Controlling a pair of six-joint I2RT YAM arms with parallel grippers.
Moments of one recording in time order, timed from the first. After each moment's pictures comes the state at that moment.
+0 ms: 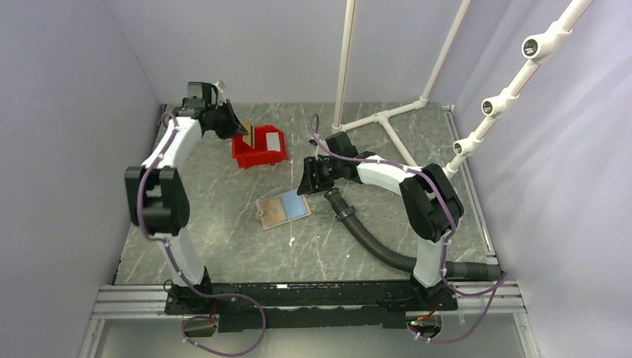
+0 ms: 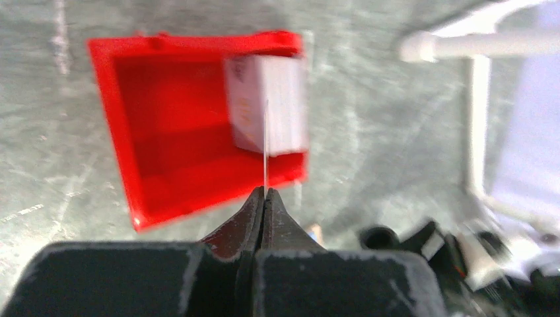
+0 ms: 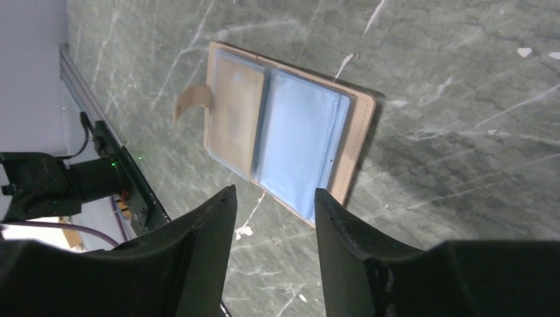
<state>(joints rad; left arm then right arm) -0.04 1.95 1.67 -0.57 0.37 -0.44 0.57 1.90 1.23 -0.18 -0.60 0.42</state>
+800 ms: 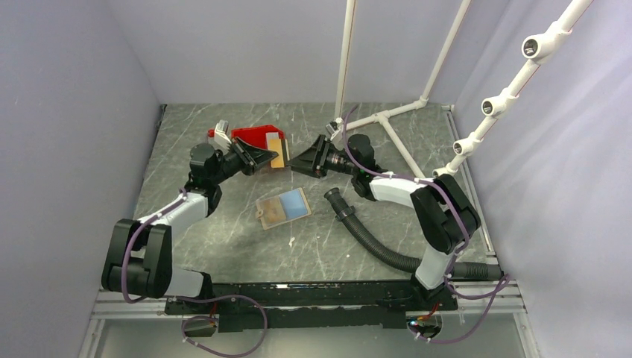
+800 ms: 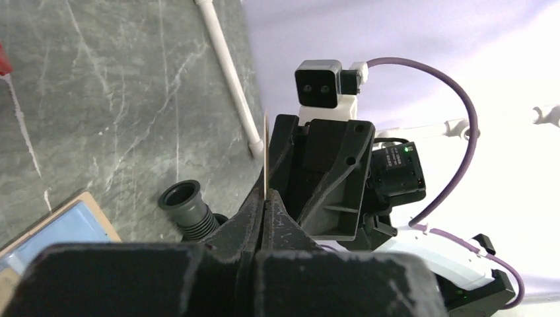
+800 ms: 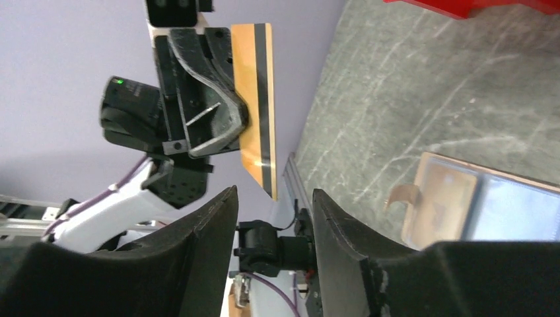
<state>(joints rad) -0.17 1.37 0.66 0.64 0.67 -1.16 0.55 1.76 0.95 0.71 -0.69 1.19</state>
